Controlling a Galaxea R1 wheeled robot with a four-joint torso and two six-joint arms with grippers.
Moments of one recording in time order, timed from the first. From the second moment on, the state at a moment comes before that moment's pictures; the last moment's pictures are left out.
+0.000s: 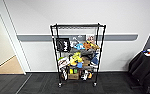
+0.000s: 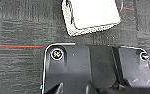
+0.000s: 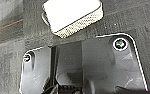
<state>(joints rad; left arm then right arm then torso) 1.36 2.84 -2.52 0.16 -0.02 -0.23 -1.46 2.90 -2.50 0.05 0.15 0.06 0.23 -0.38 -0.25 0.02</state>
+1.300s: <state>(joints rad) 1.27 2.87 -2.53 0.15 0.00 -0.27 -1.34 2.79 -2.37 0.10 0.09 0.07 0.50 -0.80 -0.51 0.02</state>
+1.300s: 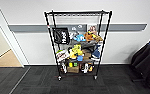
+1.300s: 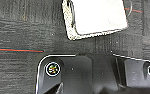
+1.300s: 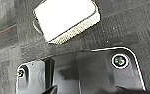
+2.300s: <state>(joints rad) 1.26 2.95 -2.65 0.06 0.03 -0.28 -1.23 2.78 -2.45 0.12 -0.08 0.07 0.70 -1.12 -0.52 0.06</state>
